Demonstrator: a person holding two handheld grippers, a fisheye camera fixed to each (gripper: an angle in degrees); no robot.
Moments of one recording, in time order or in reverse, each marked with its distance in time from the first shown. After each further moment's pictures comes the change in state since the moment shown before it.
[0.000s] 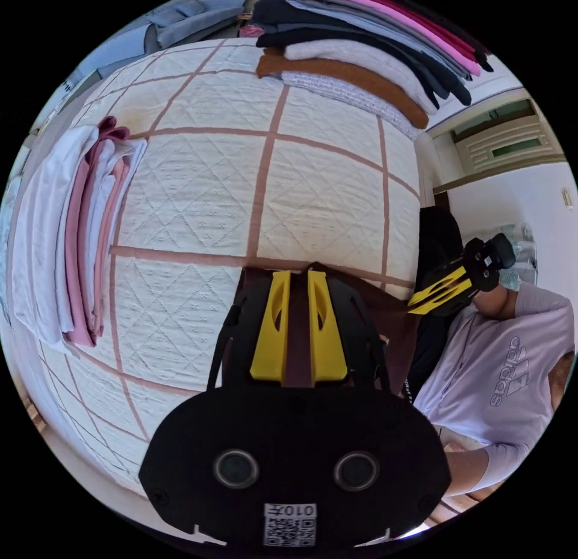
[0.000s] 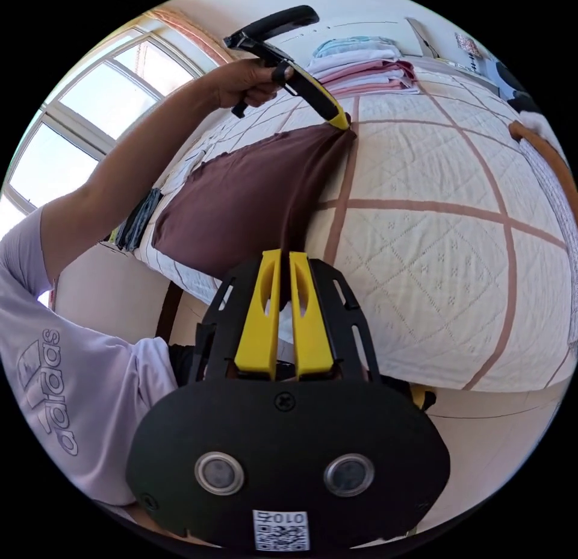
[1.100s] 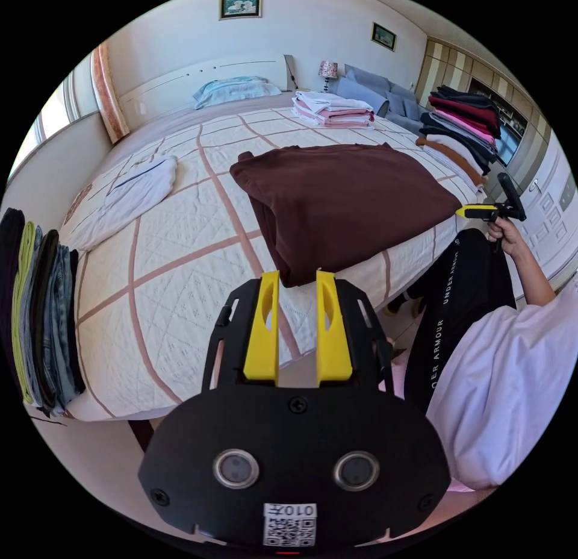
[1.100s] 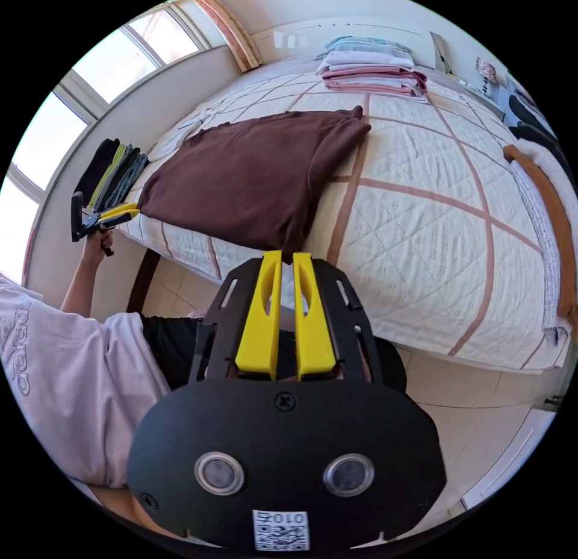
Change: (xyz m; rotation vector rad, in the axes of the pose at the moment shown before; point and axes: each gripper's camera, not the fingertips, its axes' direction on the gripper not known) left arm 0.252 0.618 0.033 0.459 -0.438 -0.788; right arm -0.101 -0.024 -0.001 -0.076 0.181 -0.093
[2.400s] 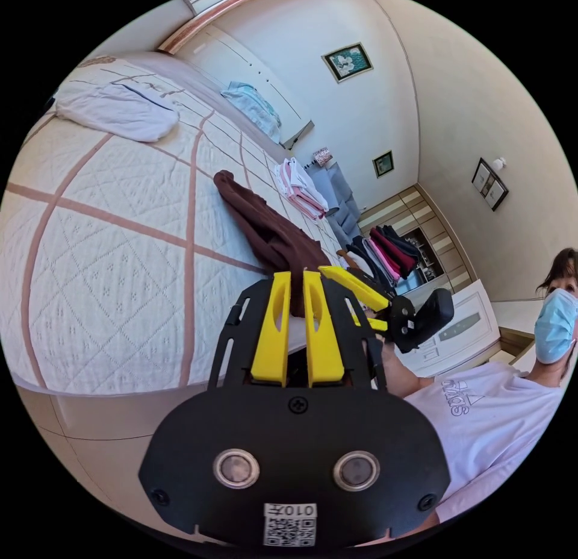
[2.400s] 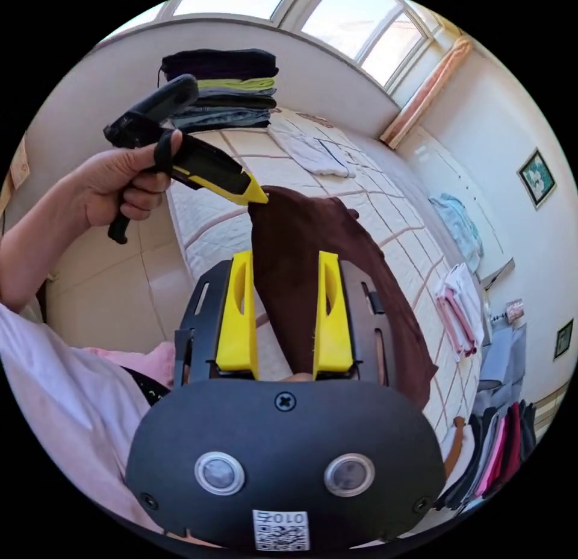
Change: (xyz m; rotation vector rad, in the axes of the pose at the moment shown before) left arm -0.219 0.003 -0.053 0.323 0.702 -0.494; right arm -0.494 -0.104 0.052 0.190 0.359 -0.782
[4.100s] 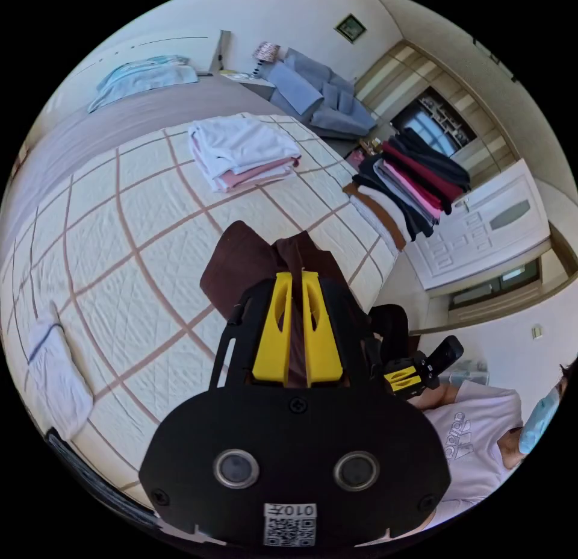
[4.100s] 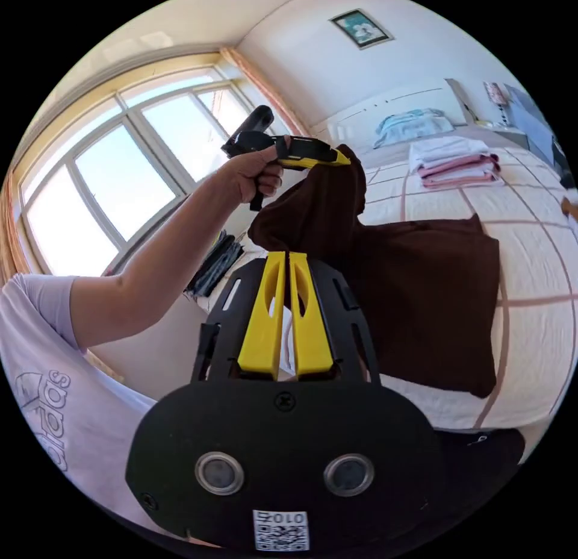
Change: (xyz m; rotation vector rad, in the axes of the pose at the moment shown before) left arm 0.234 -0.256 0.436 -0.619 -0.302 0.484; right arm 0.188 0.331 0.015 0.468 -0.513 0.922
